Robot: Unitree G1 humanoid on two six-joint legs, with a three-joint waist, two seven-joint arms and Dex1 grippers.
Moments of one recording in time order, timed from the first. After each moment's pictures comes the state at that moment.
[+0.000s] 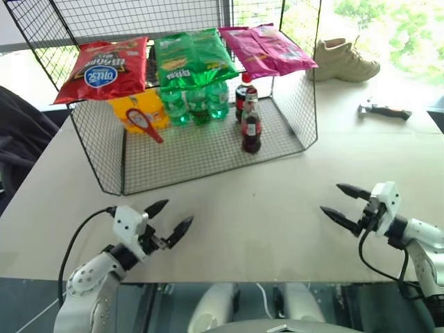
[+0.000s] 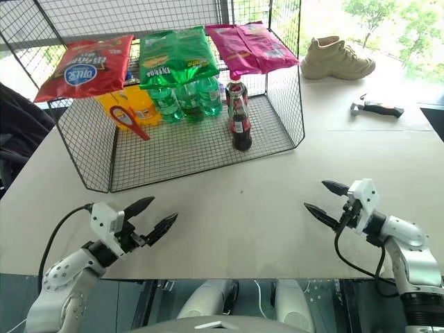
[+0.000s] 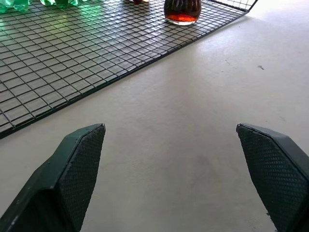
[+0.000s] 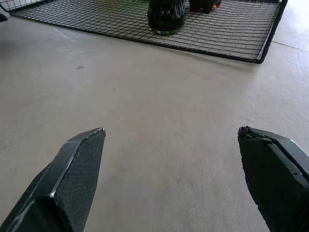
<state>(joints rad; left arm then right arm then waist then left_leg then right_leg) 0.31 0.45 0.25 -0.27 -0.42 0.10 -0.73 0.02 -0.58 -0.16 -0.01 0.45 0.07 1.00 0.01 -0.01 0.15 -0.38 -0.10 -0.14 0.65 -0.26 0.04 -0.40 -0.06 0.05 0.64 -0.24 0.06</state>
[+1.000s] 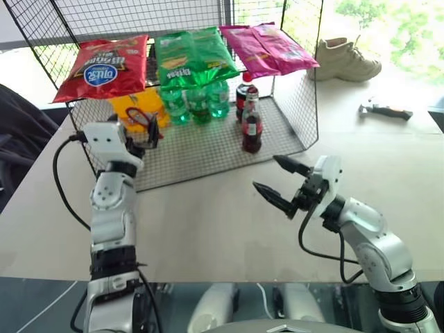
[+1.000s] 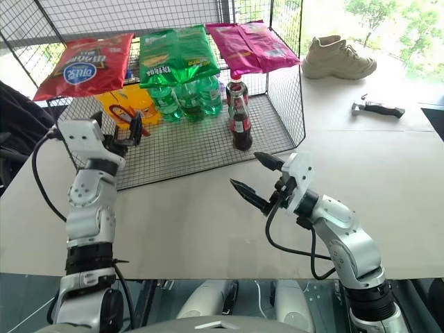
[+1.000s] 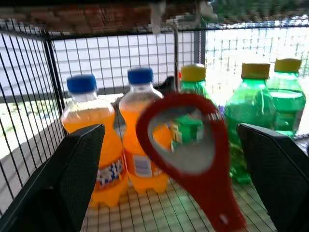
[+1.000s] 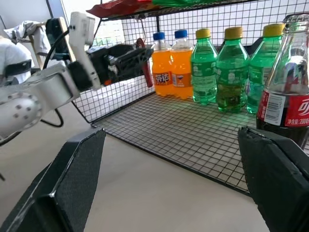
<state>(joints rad) -0.40 0.36 0.33 0.14 -0.22 -0.08 -0.20 -0.12 -0.33 0.14 -0.47 0.48 0.34 0.65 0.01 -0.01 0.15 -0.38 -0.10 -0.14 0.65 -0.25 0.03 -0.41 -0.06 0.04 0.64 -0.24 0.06</state>
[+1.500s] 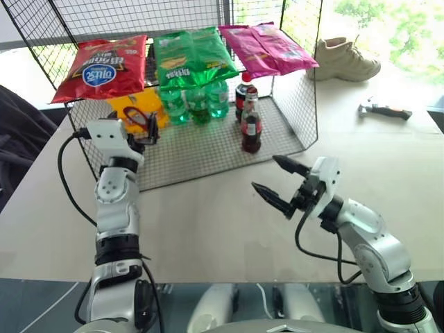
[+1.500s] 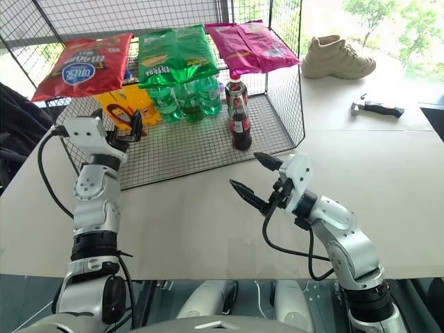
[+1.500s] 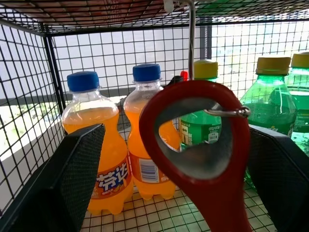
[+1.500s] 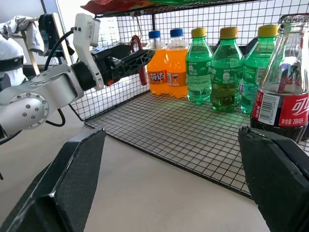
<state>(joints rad) -0.46 0.37 0.33 0.30 -0.20 -0.18 -0.24 -0.12 -0.32 0.14 -0.47 0.45 0.32 0.64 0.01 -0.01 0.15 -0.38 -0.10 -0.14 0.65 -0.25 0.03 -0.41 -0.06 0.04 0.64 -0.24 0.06</state>
